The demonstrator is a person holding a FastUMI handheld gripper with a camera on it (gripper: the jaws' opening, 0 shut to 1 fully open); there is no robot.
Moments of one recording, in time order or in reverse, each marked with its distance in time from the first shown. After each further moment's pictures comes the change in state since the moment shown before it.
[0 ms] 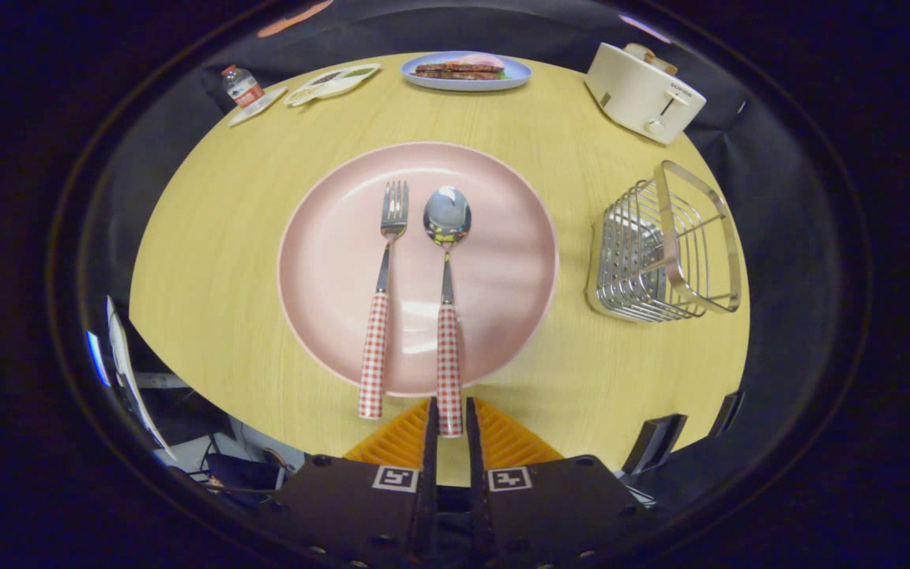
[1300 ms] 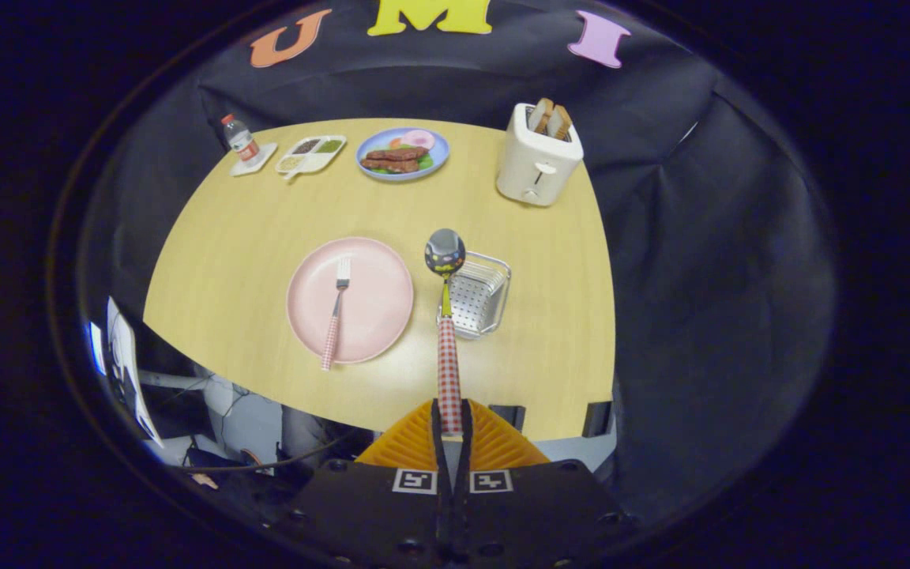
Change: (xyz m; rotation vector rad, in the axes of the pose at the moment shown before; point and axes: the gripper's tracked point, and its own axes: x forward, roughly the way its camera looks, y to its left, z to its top) arm -0.180 -0.123 0.005 0.004 -0.111 -0.113
